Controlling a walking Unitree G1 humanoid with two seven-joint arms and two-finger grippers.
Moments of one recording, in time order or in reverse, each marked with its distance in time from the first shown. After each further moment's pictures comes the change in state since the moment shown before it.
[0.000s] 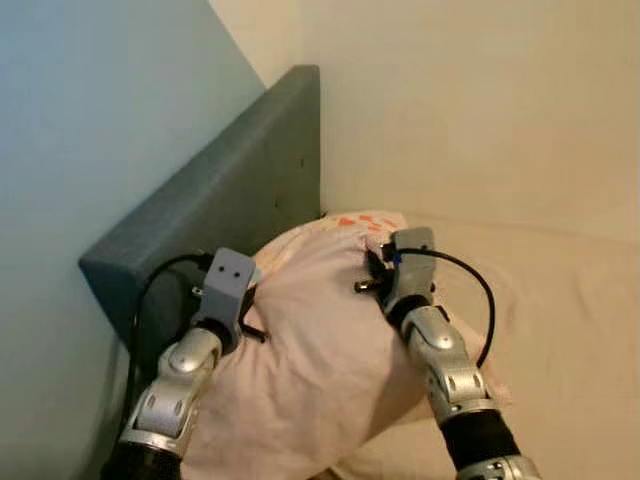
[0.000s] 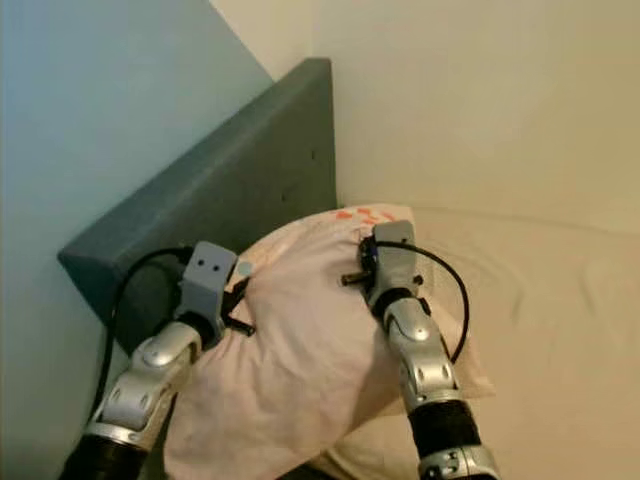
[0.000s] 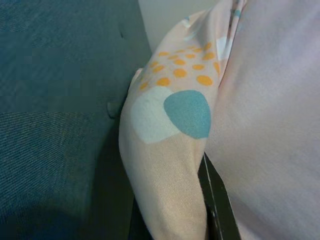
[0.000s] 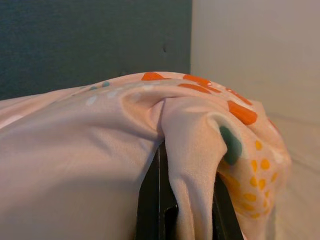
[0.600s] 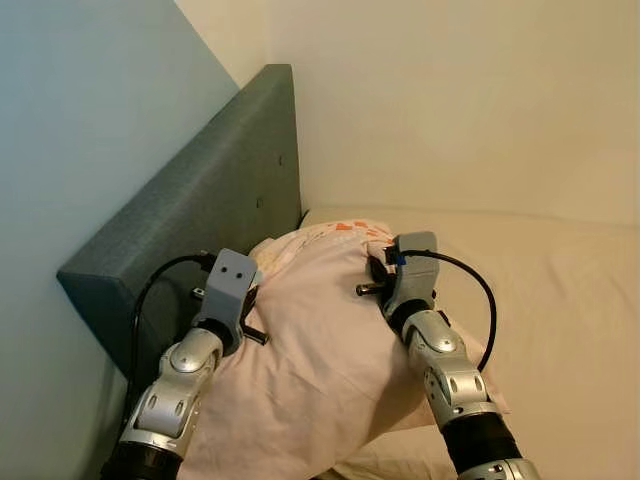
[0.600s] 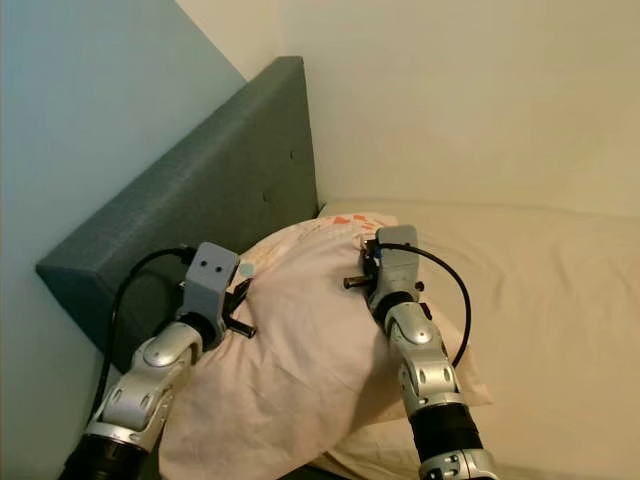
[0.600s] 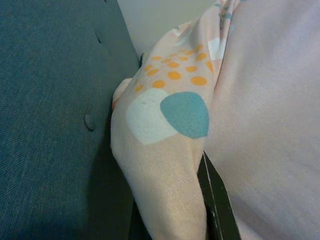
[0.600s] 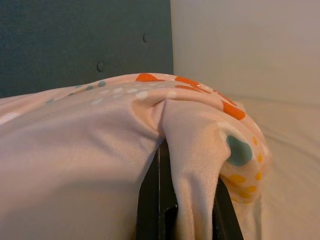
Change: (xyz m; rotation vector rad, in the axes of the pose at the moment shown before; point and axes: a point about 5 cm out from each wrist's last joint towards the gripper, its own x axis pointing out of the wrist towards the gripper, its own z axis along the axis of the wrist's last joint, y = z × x) left arm 0.001 -0.002 0.000 0.046 0.014 -0.015; right arm -0.002 -0.002 -0.005 0.022 0.024 -0.010
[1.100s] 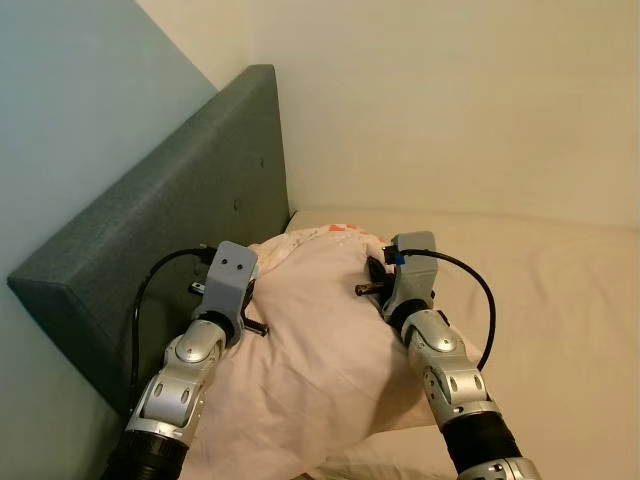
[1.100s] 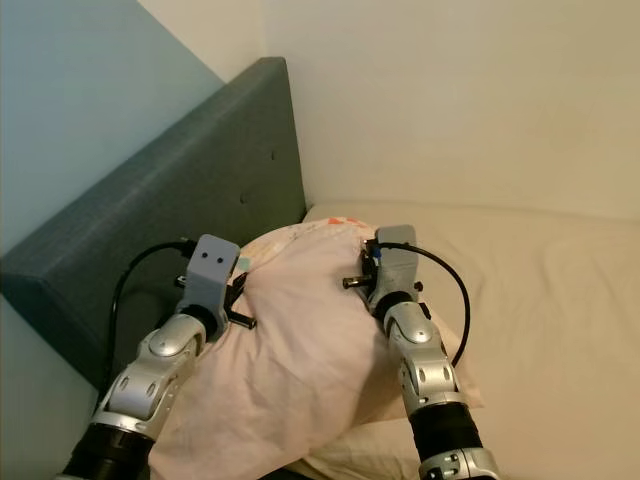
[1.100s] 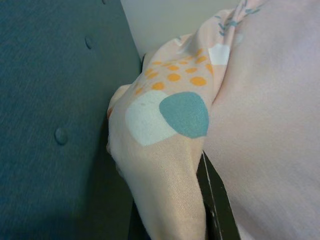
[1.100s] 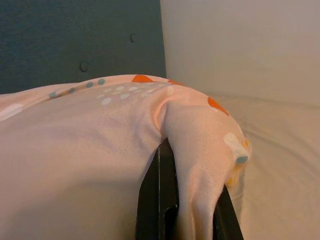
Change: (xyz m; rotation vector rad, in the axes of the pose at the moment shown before) left arm 0.006 0.003 0.003 -0.057 0.029 0.074; right arm 0.001 0.001 0.000 -0.005 0.008 0.010
